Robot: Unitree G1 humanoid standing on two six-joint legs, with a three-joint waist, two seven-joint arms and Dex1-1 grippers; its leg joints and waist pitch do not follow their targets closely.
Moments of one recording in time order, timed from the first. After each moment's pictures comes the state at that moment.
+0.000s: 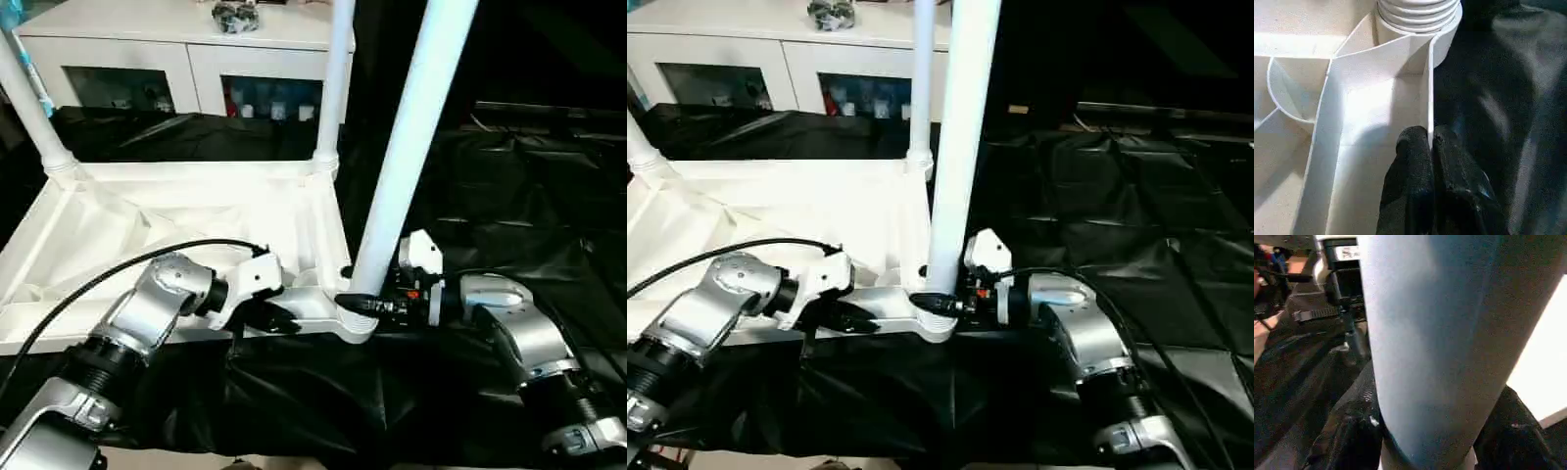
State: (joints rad) left arm -0.52 0.50 -0.39 0.36 -0.02 0.27 -1.23; right arm -0.44 -0.32 0.20 0.40 0.23 0.12 1.08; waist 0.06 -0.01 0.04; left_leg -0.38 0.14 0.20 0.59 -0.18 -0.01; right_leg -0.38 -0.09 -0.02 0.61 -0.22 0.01
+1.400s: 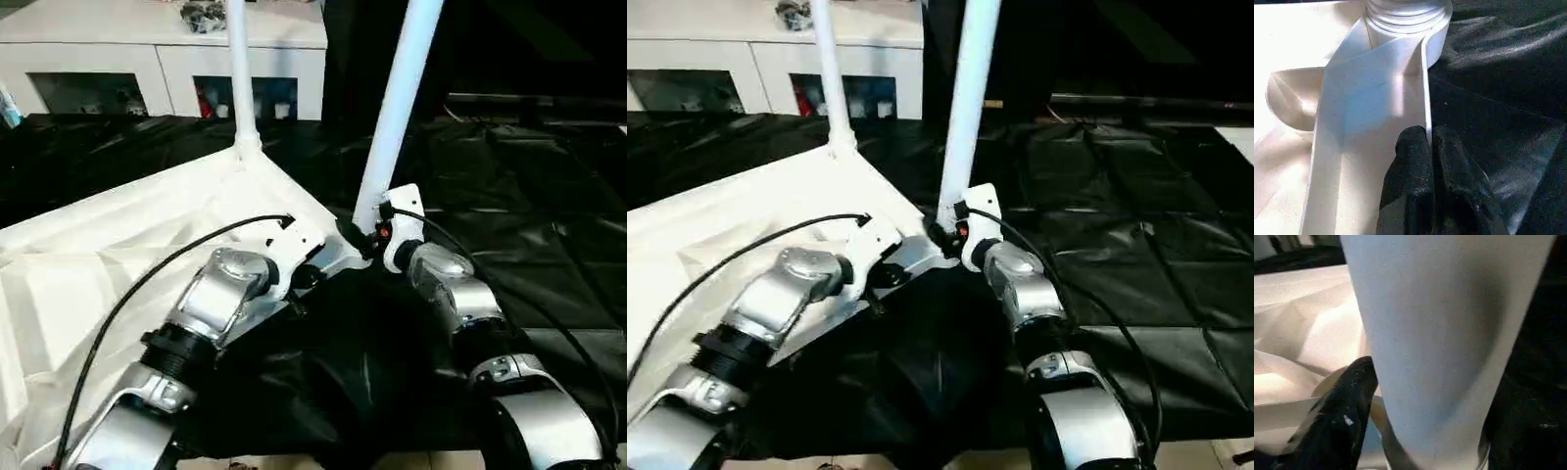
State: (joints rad) left arm -0.60 0.22 -0.31 0.37 0.08 0.60 -0.78; right arm -0.68 -0.08 0.00 0.81 0.15 0.10 0.54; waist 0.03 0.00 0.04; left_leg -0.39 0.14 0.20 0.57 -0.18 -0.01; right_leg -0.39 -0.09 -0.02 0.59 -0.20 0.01
